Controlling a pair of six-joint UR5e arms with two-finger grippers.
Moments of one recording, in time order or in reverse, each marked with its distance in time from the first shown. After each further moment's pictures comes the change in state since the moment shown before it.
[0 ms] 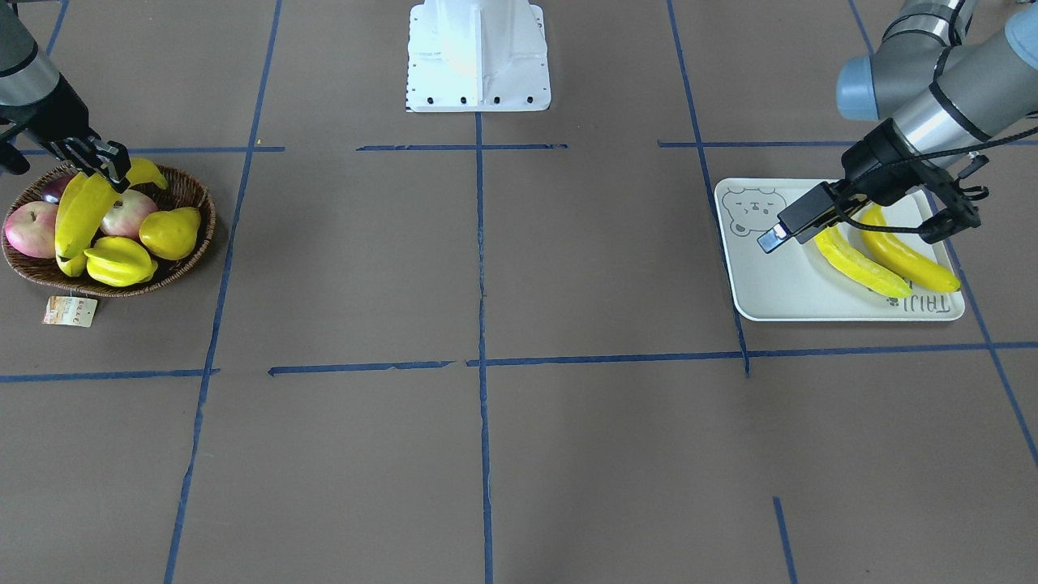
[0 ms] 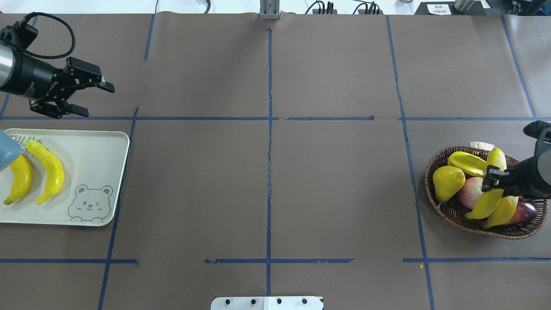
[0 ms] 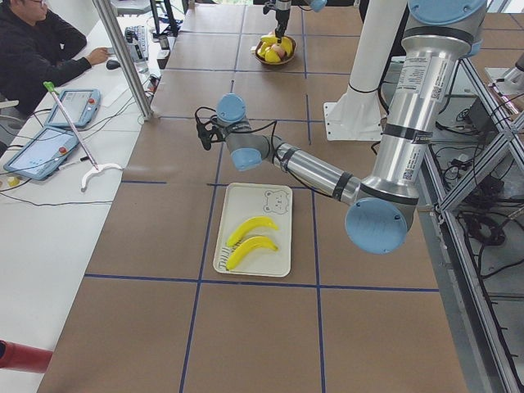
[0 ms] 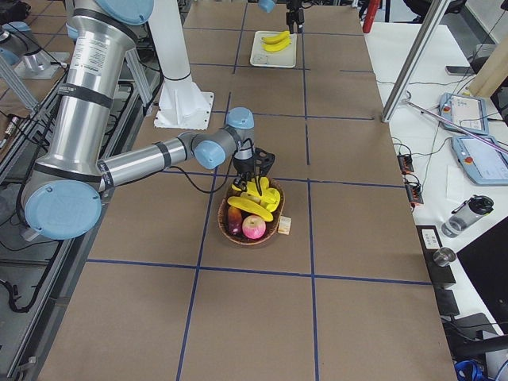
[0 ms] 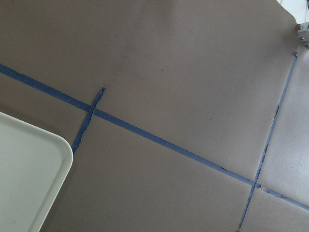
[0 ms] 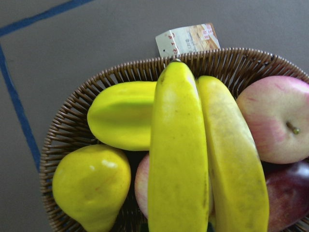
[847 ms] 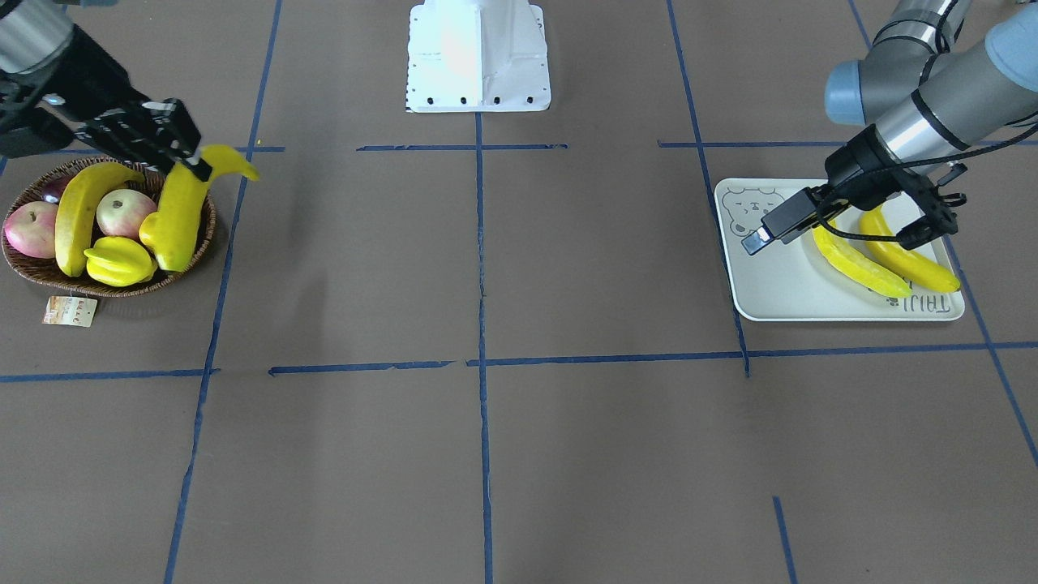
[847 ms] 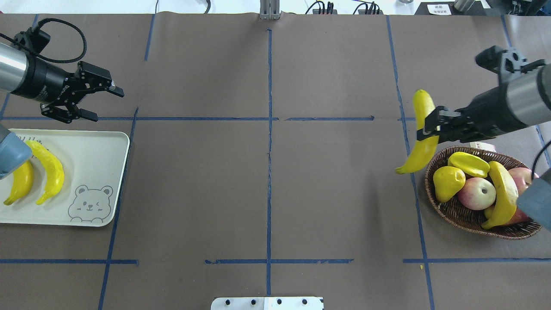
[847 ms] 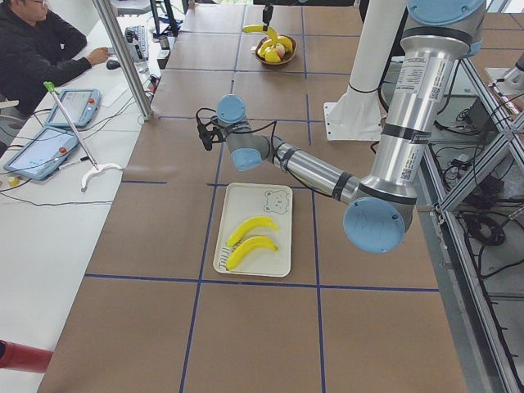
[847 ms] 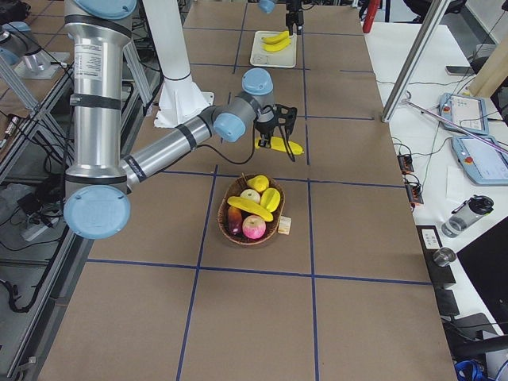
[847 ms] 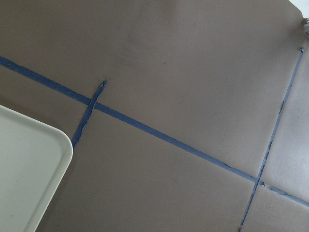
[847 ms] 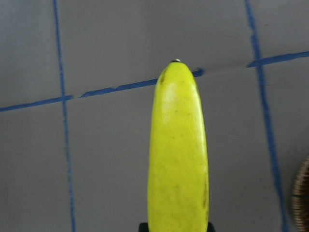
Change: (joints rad) left arm 0.036 -0.031 0.022 0.000 -0.004 -0.058; right arm 0.050 0.452 -0.030 -0.011 0.227 -0.083
